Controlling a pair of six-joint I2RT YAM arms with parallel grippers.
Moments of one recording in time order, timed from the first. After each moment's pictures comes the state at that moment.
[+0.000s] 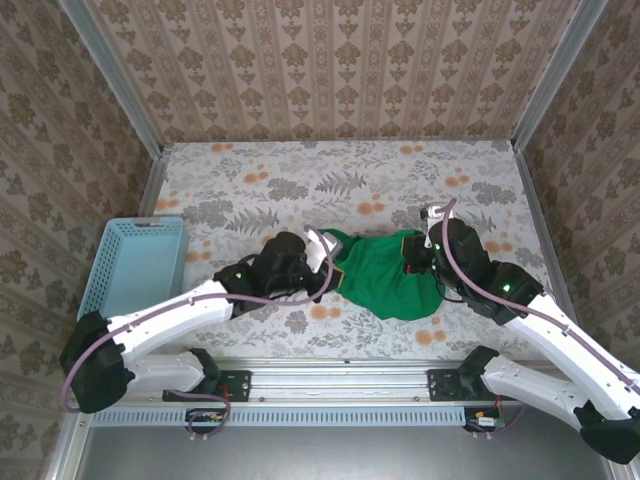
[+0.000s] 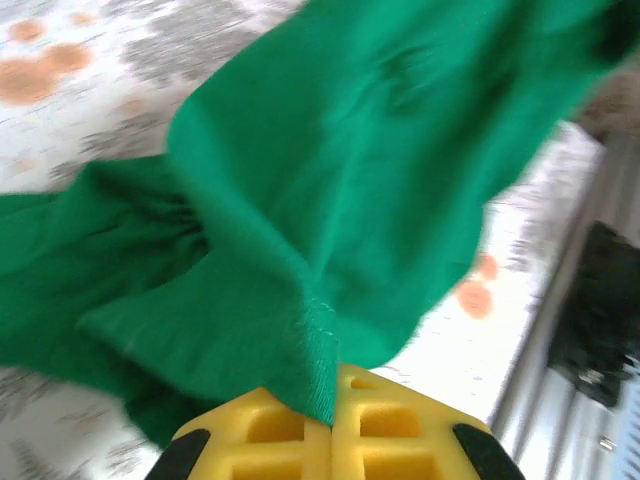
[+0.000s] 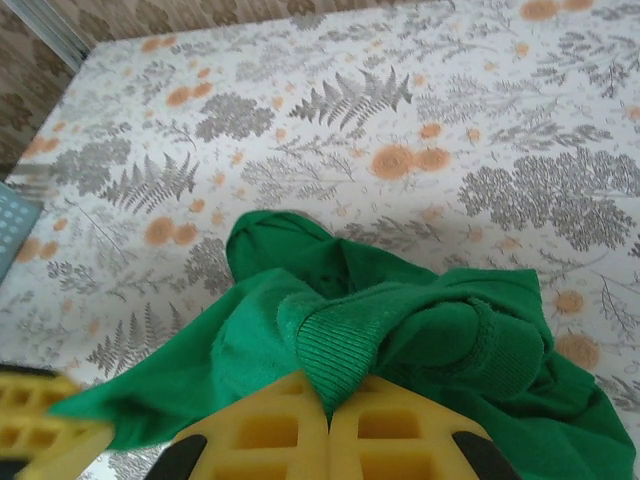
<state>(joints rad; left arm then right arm) -0.97 1.16 0.77 -0.15 0.25 -0.25 0.68 0.86 0.97 -0.72 0.26 0.50</state>
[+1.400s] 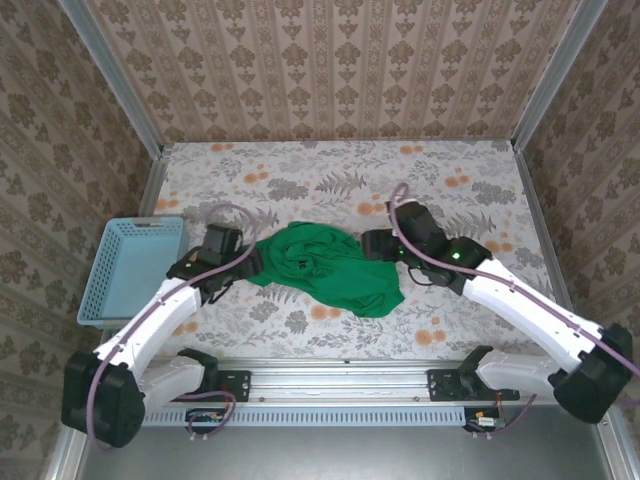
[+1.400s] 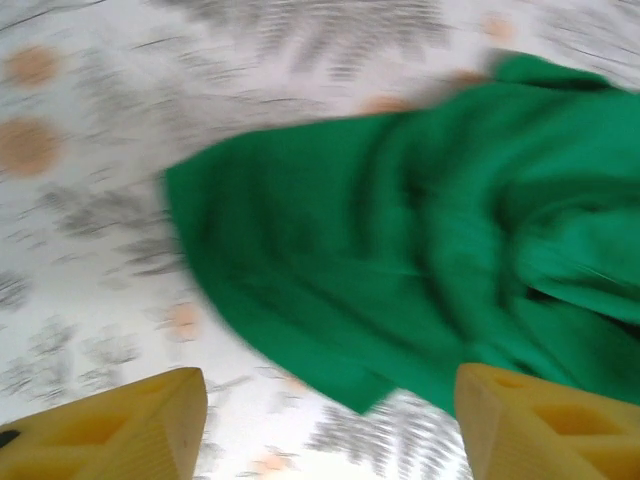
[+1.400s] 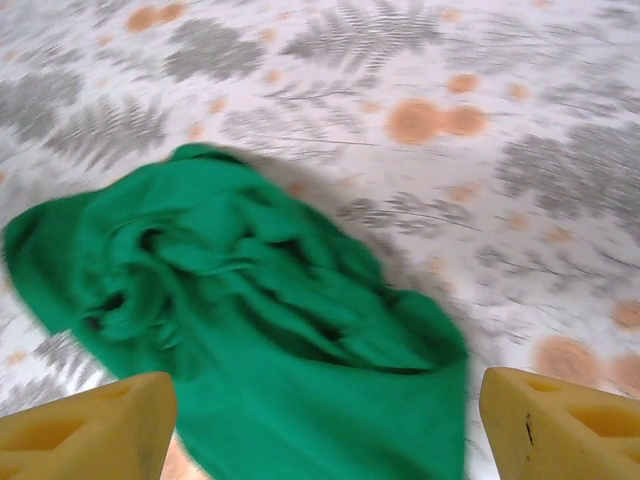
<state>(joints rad) -0.46 1.06 0.70 -0.55 -0.09 -0.50 0.65 1.13 0.99 -0.61 0.22 0.49</state>
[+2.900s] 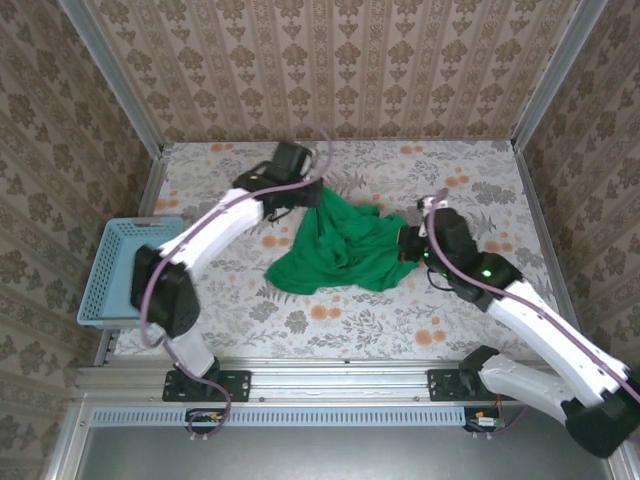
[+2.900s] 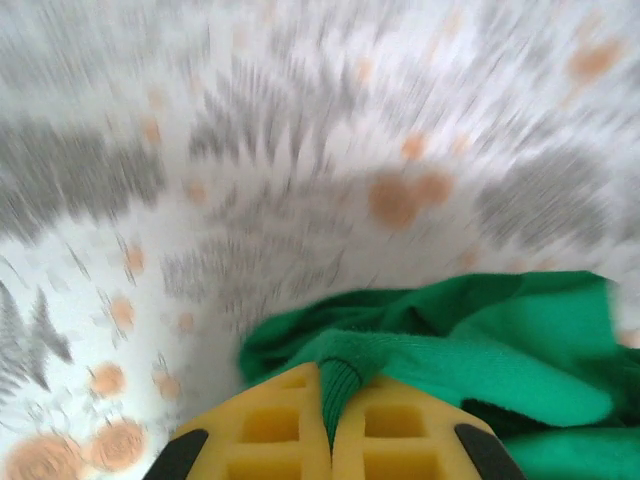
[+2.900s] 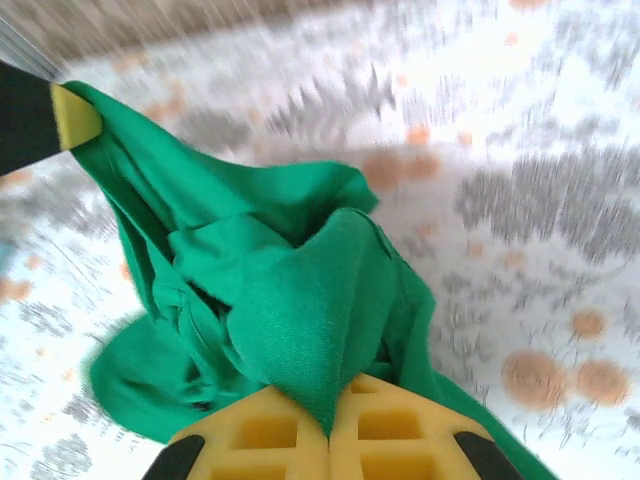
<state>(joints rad) -0.61 1.65 1.52 -0.58 0.04 -0.35 0.56 0.91 0.92 -0.56 0.20 0.48</state>
